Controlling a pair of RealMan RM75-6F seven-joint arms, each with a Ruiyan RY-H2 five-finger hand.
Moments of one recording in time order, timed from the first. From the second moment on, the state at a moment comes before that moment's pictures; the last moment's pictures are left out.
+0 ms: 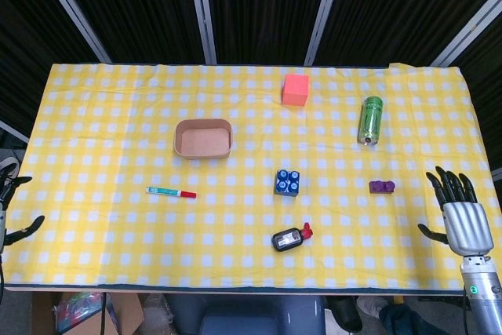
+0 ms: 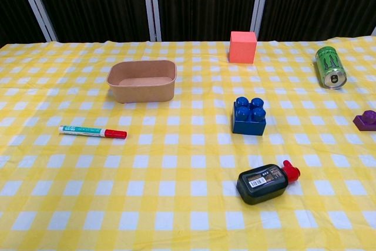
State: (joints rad) left arm -0.07 -1.18 -0.10 -1.54 1.46 1.56 0.00; right arm 0.16 -1.26 0.08 -1.30 -1.49 1.43 0.08
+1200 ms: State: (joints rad) left arm -0.07 -1.18 -0.11 -1.57 1.43 1.55 0.06; right arm 0.31 -1.24 0.10 -1.33 -1.46 1.14 0.09
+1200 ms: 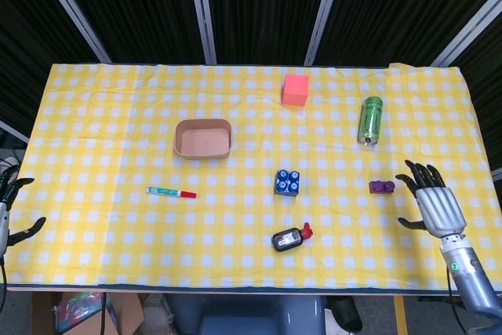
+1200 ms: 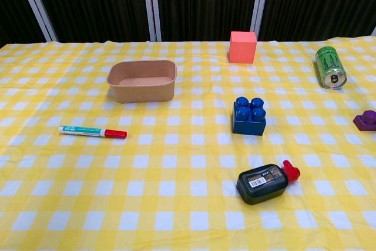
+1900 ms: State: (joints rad) left arm -0.08 -1.20 -0.11 -1.57 1.41 1.54 0.13; right arm 0.51 -1.36 0.15 -1.13 -1.29 0.82 0.08
